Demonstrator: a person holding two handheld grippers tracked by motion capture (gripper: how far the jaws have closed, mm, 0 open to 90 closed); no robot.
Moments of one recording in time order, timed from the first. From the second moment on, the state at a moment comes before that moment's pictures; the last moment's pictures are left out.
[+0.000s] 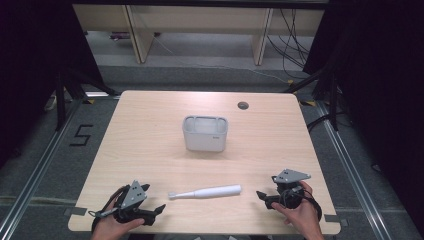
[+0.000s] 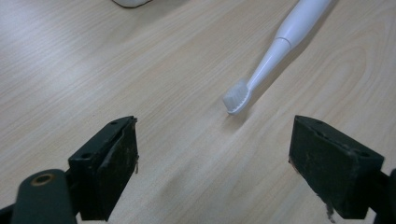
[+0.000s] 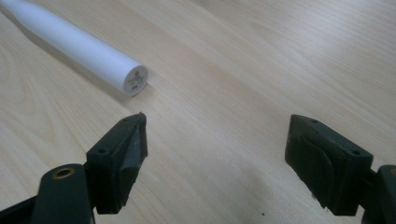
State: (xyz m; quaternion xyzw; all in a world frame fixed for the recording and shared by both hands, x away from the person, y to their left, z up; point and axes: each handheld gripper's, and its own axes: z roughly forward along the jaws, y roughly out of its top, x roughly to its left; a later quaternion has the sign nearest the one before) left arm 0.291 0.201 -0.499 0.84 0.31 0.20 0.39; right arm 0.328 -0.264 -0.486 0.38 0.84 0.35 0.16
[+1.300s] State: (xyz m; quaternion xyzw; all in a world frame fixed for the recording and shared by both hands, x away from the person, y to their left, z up) left arm 0.292 0.202 -0.500 0.84 0.31 0.20 0.39; right arm 0.349 -0.175 -0.445 0.21 0.92 0.32 0.10
